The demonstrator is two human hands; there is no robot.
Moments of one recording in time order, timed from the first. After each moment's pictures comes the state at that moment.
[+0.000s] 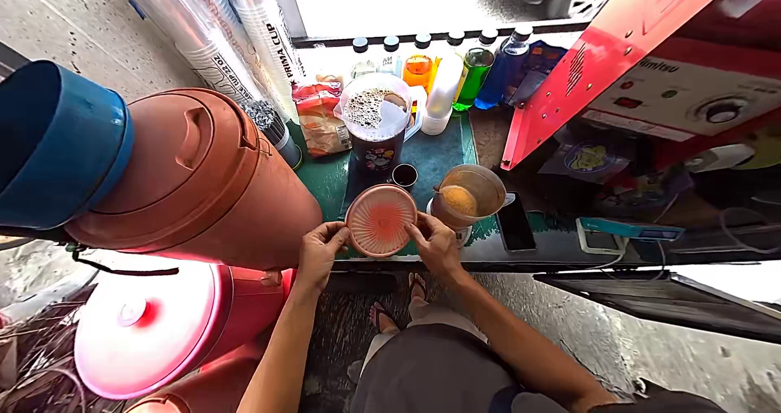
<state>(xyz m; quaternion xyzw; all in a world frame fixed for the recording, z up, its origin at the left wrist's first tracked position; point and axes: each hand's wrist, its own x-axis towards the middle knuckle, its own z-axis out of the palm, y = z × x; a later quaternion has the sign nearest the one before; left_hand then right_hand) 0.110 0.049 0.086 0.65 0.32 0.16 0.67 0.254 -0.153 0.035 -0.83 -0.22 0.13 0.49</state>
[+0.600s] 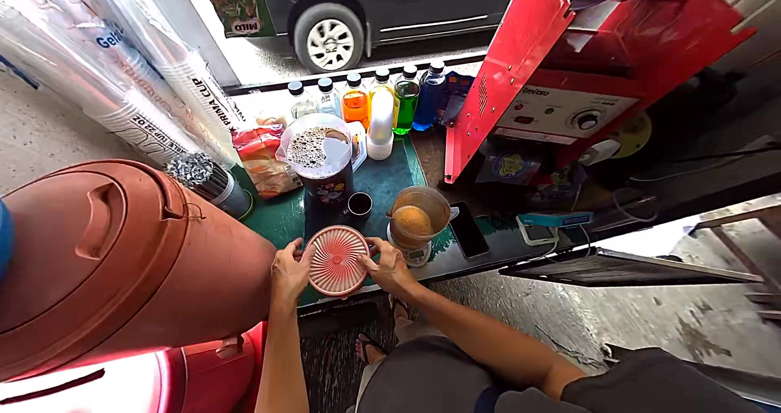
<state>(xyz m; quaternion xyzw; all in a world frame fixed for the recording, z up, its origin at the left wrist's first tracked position) 0.177 0.075 0.066 0.84 0.37 0.01 0.39 0.268 -0.132 0.038 -0.82 -0.16 0.29 0.46</state>
